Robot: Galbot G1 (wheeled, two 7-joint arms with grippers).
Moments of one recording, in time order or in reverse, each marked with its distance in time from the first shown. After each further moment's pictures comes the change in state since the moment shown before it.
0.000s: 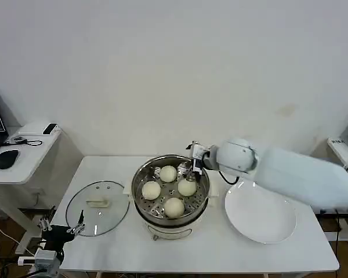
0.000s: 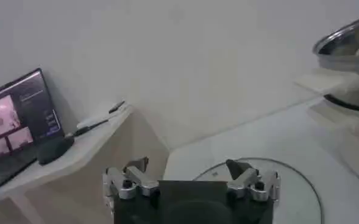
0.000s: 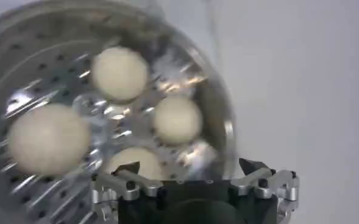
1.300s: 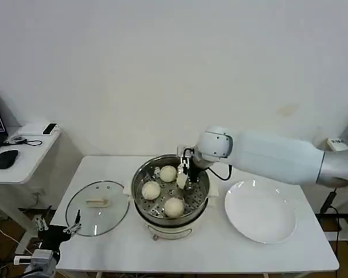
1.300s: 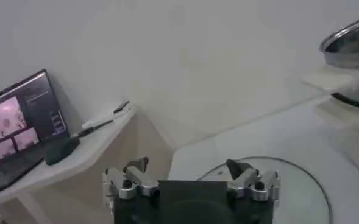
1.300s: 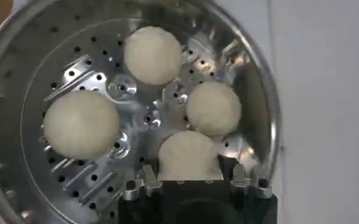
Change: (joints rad) left arm -0.003 0.018 -0.017 0.004 -0.015 0.012 0.010; right arm 0.241 0.236 -0.300 -0.253 0.054 -0.123 -0.462
